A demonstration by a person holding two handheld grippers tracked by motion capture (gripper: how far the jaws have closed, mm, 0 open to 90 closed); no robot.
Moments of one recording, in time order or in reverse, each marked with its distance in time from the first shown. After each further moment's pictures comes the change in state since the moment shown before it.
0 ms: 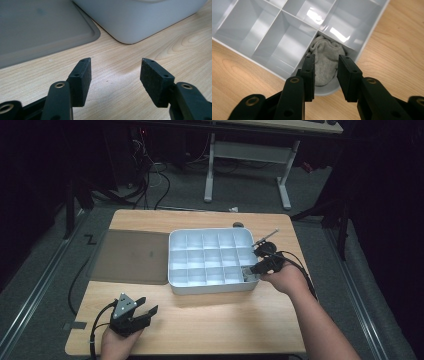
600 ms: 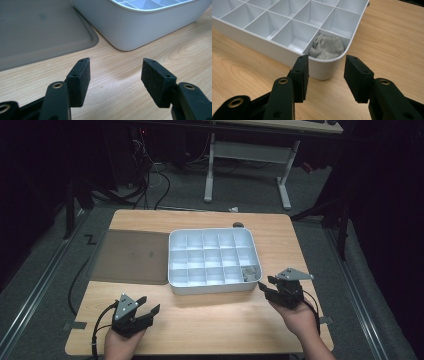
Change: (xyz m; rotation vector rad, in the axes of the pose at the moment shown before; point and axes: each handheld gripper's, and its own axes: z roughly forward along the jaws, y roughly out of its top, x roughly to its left) left arm -0.011 0.005 0.000 -0.035 0.024 -0.027; right arm 0.016 -0.112 -0.002 -0.485 -0.034 0.050
